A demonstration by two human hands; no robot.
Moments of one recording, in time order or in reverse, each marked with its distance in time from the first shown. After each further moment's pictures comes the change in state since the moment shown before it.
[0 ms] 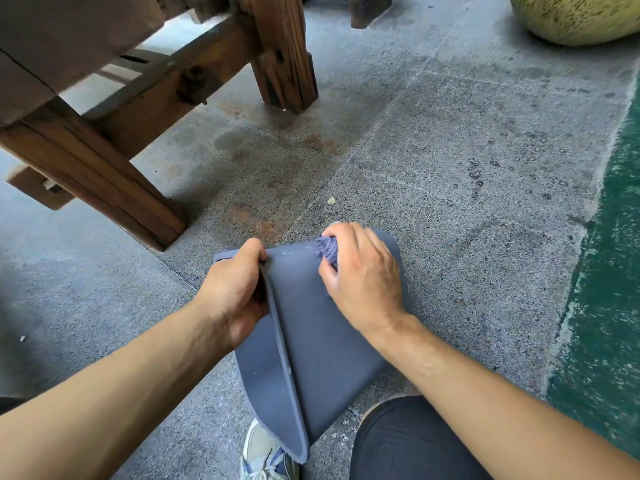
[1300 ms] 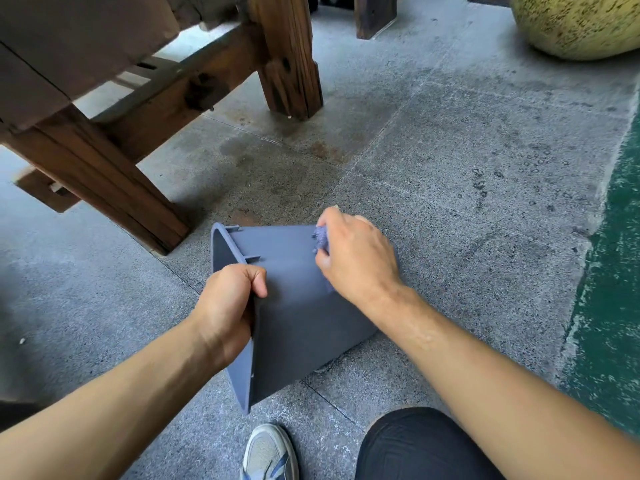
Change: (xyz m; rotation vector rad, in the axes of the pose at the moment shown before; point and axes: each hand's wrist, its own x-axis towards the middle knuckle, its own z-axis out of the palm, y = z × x) left_hand -0.005 0.000 -0.019 -0.024 -0.141 -0.023; right_hand 0.047 -0.009 0.001 -0.074 -0.210 0.010
